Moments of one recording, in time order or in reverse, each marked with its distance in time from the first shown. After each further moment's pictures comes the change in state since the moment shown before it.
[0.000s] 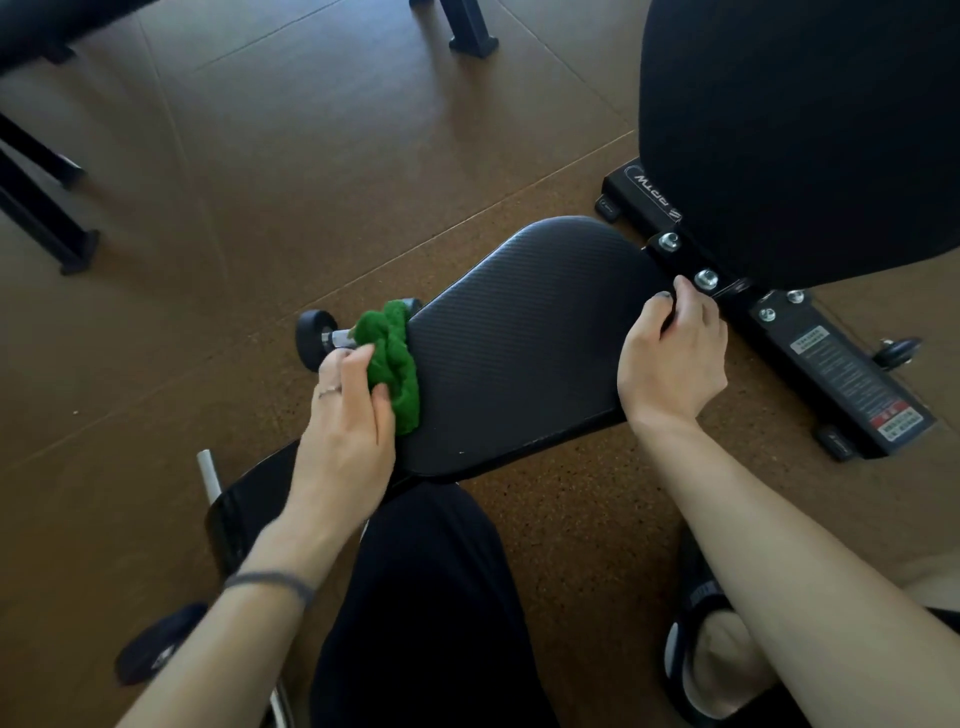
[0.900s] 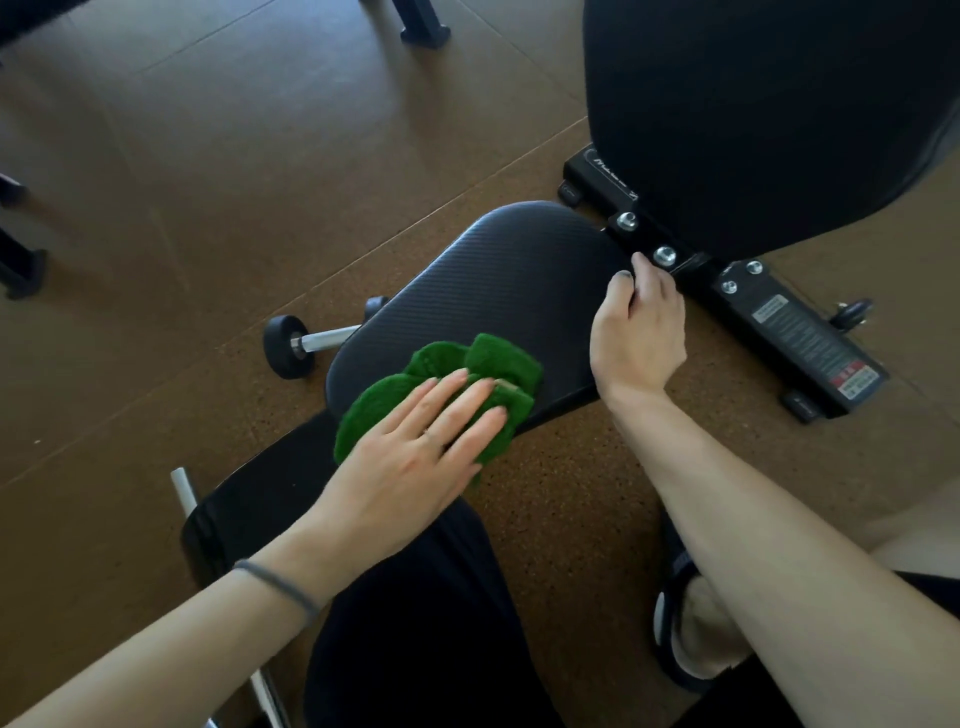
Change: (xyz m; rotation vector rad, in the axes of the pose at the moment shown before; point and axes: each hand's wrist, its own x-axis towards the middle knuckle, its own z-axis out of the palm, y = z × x) left_hand -0.014 0.025 0.022 0.510 -0.256 0.815; right_hand 0.002 0.000 -0.001 0.062 -0.064 0.036
